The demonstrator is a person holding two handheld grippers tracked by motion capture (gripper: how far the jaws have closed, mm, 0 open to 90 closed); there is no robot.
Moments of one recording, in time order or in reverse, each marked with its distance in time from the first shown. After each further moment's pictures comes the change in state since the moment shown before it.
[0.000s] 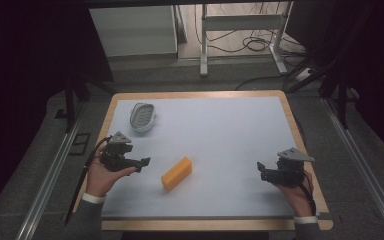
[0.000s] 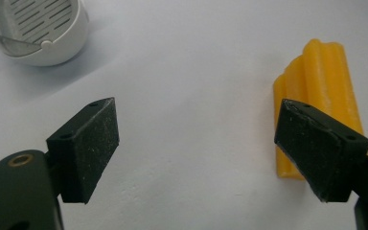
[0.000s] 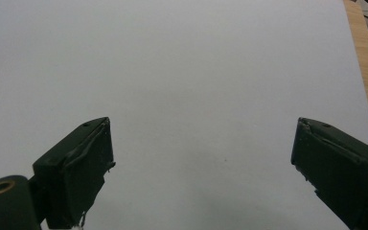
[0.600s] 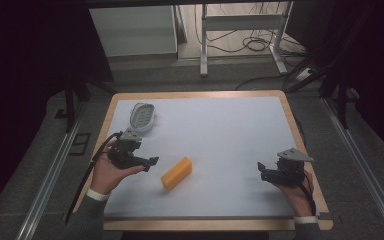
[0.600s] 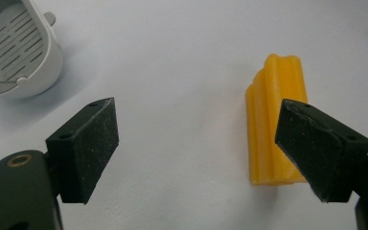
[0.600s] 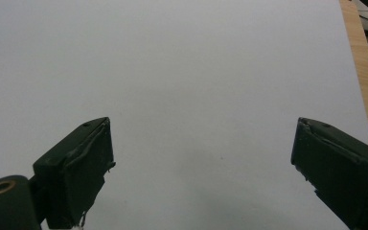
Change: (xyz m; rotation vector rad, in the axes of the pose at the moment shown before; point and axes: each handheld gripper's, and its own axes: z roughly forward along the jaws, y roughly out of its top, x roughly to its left) left arm -0.028 0.028 -0.002 0.032 -0.021 0.092; right arm 0.000 -0.001 0.001 0.005 -0.016 -0.004
